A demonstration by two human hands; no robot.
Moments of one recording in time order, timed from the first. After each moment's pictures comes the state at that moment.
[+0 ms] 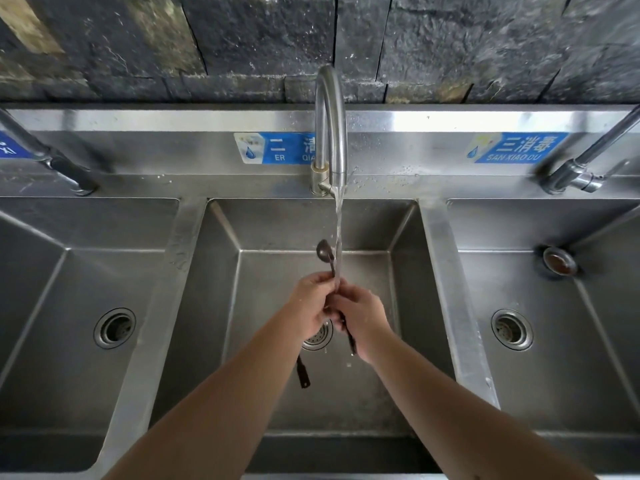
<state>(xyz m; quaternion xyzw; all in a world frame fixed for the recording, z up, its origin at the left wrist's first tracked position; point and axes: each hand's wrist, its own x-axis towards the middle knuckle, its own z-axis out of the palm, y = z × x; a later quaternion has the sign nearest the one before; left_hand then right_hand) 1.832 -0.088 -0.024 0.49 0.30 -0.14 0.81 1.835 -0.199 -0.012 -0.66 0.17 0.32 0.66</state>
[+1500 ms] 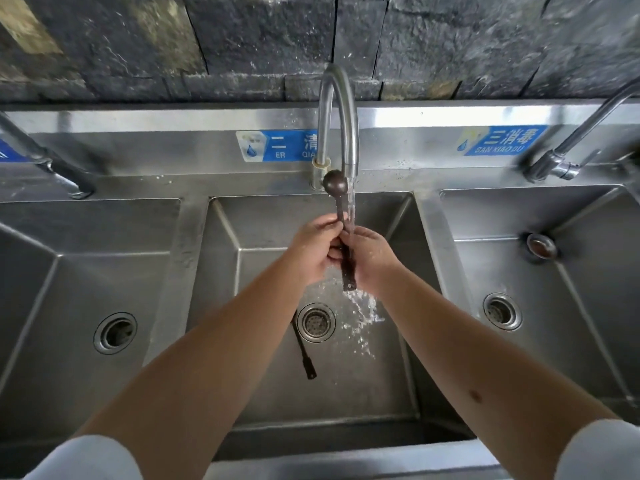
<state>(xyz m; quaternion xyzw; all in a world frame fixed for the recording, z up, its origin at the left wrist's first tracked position) 1.875 -0.058 0.039 0.54 0.22 -0.12 0.80 1.887 -0.169 0.045 -0.53 0.16 0.29 0.78</state>
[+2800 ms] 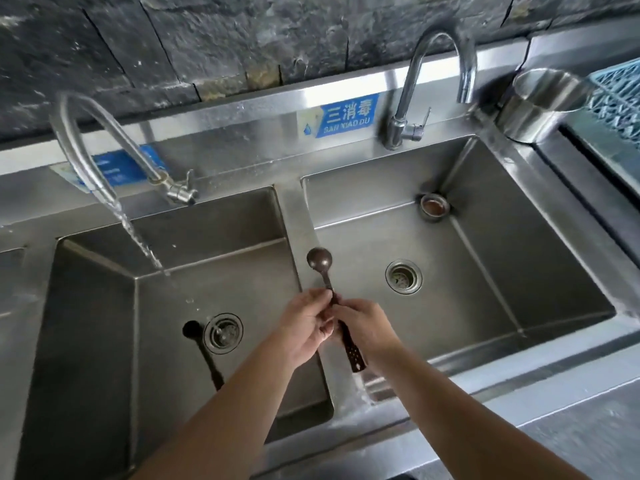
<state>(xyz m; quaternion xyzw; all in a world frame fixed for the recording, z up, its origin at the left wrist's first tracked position) 1.817 -0.330 0.009 0.43 0.28 -0.25 0.82 1.809 -0.458 0.024 -0.71 0.16 0.26 0.63</state>
